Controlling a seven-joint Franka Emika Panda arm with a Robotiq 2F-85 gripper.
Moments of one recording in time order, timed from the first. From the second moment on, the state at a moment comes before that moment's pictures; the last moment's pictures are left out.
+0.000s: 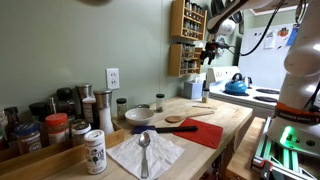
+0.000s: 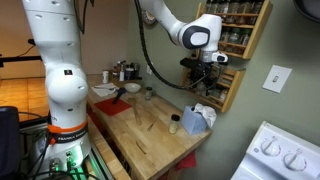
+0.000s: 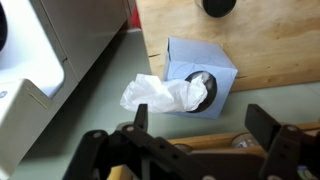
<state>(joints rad) -0.13 -0.11 -0.31 -2.19 0.02 2.33 -0.27</state>
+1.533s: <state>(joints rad) -0.24 0.13 -0.20 -2.25 0.31 2.71 -0.21</state>
